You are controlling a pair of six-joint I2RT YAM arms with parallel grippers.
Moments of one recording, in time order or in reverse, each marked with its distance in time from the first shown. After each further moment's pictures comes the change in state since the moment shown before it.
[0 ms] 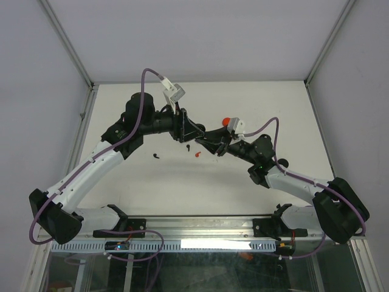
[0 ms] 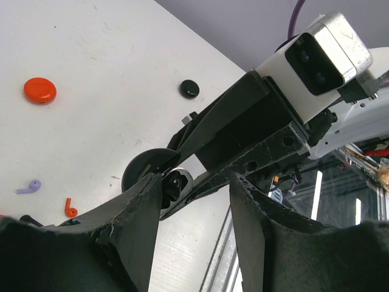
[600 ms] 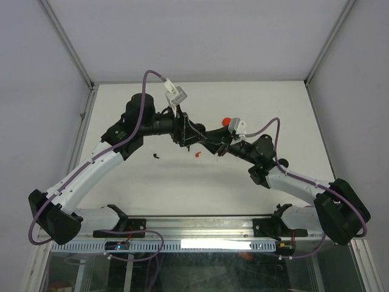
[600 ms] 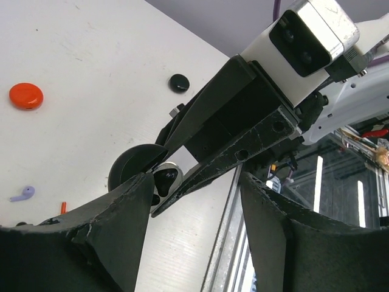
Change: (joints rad) left arm -0.006 0.001 0.001 -0.007 0.066 0.058; right arm 0.000 -0.013 0.000 0.000 -0.005 0.000
